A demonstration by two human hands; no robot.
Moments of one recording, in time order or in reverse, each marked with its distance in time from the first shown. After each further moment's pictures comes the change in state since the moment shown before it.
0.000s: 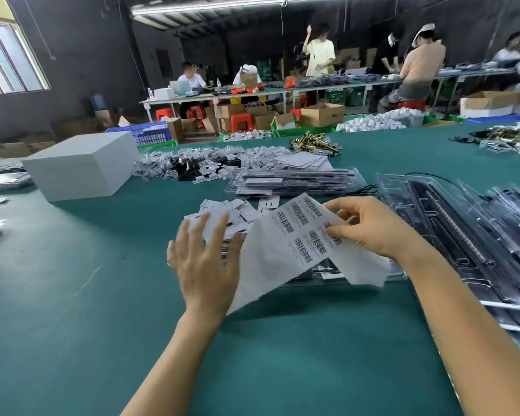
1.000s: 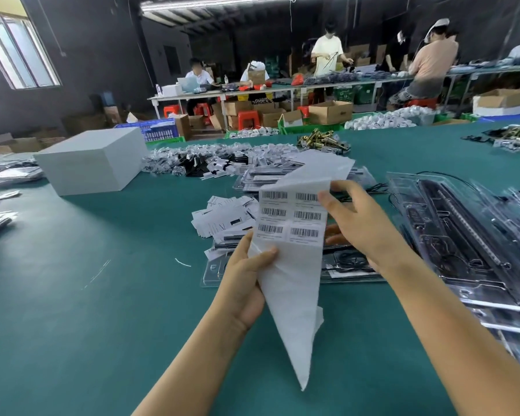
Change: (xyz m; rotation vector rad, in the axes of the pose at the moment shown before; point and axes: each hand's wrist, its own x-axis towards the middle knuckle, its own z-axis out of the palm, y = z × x) left_hand -0.006 0.038 -0.006 -1.567 -0.566 -0.923; right_hand 0.003 -0.023 0.036 0.368 0.188 0.136
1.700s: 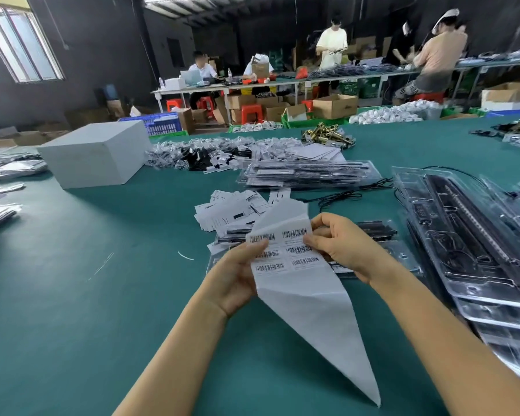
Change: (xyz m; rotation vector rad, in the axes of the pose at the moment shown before) left_hand 0.010 0.012 -0.025 -0.019 -0.078 -0.254; right_hand 0.008 0.039 0.022 0.065 -0.295 0.135
